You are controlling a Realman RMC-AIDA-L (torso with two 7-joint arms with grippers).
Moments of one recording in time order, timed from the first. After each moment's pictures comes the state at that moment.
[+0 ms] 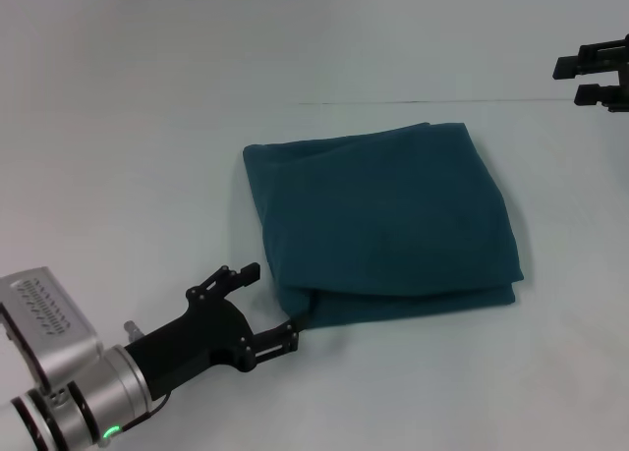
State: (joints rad) left arm -0.45 -2.18 0.54 0.16 1.76 1.28 -0.66; right arm 0.75 1.83 -0.62 -0.72 -2.20 -1.37 2.68
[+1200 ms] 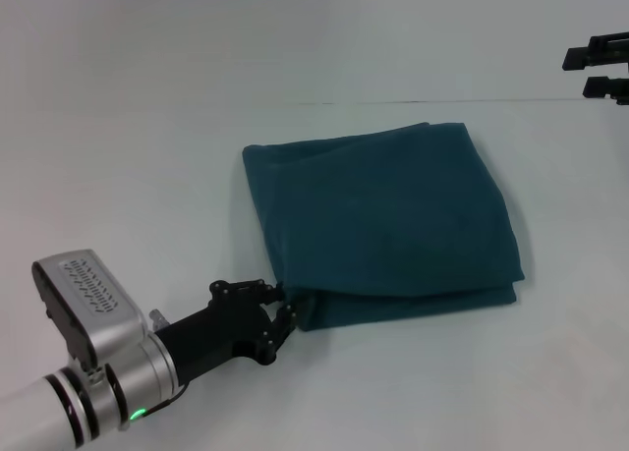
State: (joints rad) left arm -0.53 -2.18 0.56 0.11 1.77 1.17 -0.65; right arm 0.75 1.82 -0.60 -0.72 -2.20 -1.36 2.68
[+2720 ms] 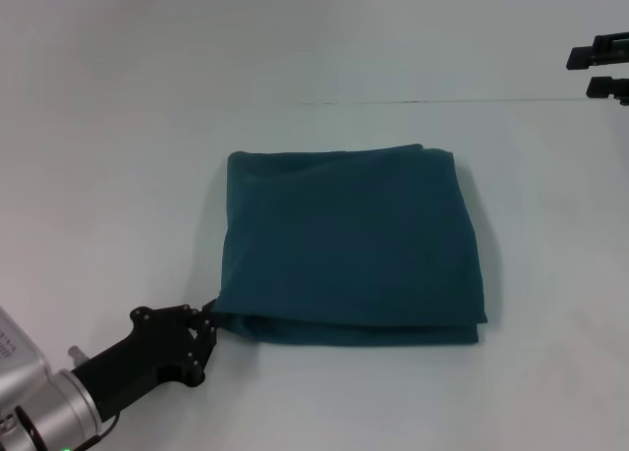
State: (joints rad) left arm -0.36 -2.17 0.53 0.24 1.77 1.27 -0.71; right arm 0.74 1.82 -0.58 -0.72 -2.20 -1.37 2.68
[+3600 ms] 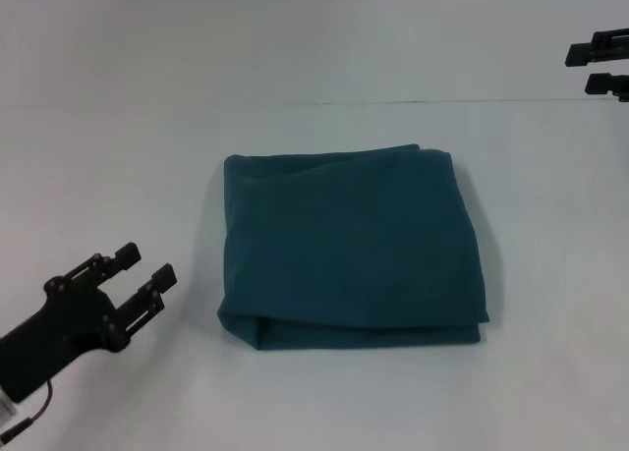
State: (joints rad) left arm -0.28 -2.16 0.36 0.40 1.79 1.51 -0.88; right arm 0.75 1.82 -0.58 -0.72 -2.20 -1.37 2.68
